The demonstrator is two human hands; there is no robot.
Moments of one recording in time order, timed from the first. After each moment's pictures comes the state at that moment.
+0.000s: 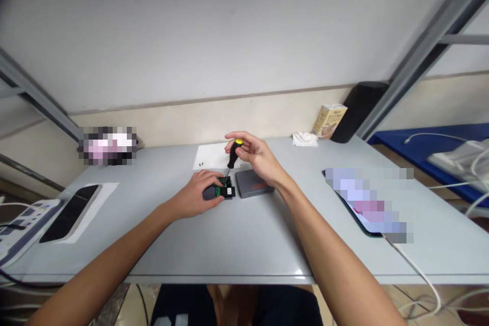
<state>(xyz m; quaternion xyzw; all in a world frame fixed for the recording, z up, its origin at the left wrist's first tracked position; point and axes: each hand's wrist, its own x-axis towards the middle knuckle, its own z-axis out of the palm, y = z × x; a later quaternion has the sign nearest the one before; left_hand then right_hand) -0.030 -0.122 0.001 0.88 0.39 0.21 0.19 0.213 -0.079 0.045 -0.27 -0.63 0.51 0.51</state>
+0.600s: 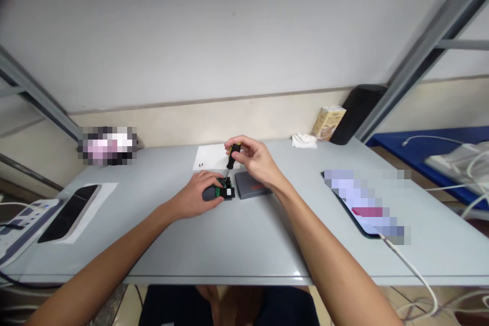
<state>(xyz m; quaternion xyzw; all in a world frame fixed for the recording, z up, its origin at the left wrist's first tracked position) -0.030 -0.123 0.002 0.88 0.40 0.21 0.18 0.208 -0.081 0.043 -0.29 -0.63 0.49 0.53</state>
